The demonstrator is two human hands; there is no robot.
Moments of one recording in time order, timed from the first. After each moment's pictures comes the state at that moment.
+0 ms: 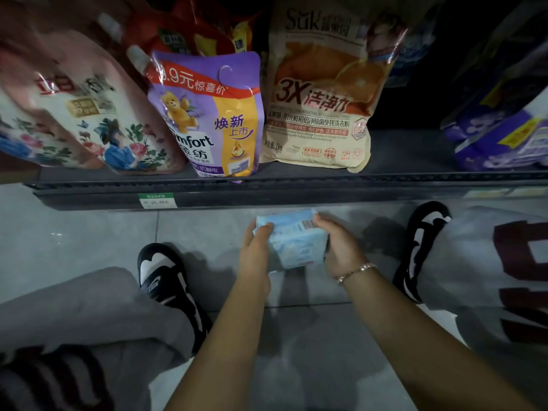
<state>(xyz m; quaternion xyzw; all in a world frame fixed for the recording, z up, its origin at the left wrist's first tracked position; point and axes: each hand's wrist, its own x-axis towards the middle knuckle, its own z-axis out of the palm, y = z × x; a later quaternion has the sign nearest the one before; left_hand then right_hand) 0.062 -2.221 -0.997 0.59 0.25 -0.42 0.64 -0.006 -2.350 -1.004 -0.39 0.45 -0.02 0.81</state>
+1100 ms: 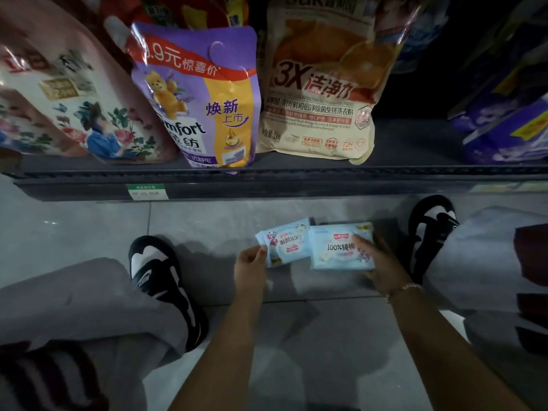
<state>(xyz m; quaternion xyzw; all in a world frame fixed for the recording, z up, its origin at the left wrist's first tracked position) 0.034 -2.203 -1.068 0.75 0.21 -0.32 0.54 -0.094 -2.406 -1.060 -0.45 0.51 -0.01 0.73</state>
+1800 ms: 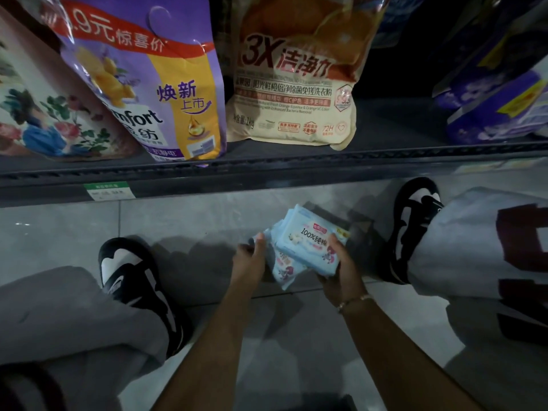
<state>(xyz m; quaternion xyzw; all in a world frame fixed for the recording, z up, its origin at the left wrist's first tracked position) 0.035 -2.226 -1.075 0.81 0.11 -0.46 0.36 -0.083 -2.343 -1.070 -0.20 0.52 -0.12 0.82</state>
